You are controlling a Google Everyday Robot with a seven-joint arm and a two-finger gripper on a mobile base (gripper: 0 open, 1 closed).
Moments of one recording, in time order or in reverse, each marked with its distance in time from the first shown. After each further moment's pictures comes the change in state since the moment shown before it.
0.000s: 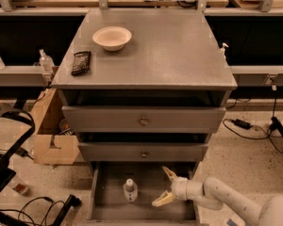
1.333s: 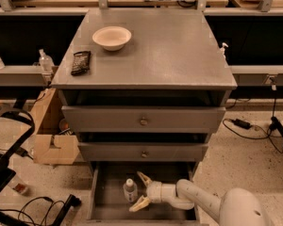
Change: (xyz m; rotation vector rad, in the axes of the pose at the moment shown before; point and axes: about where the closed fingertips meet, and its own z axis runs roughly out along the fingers) arm 0.020 0.038 0.123 -0.140 -0.112 -0.038
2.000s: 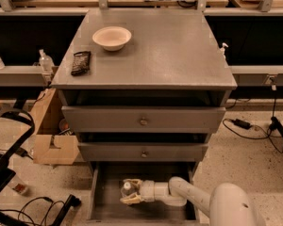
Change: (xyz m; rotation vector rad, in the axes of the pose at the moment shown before) arm -0.008 0.010 0.036 -0.072 -0.015 -0.017
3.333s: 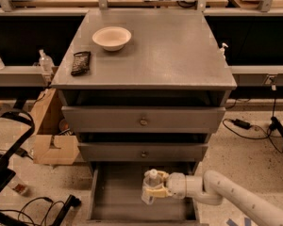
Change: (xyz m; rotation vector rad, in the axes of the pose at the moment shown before) arm -0.164 0.040 -0.141 -0.010 -0.106 0.144
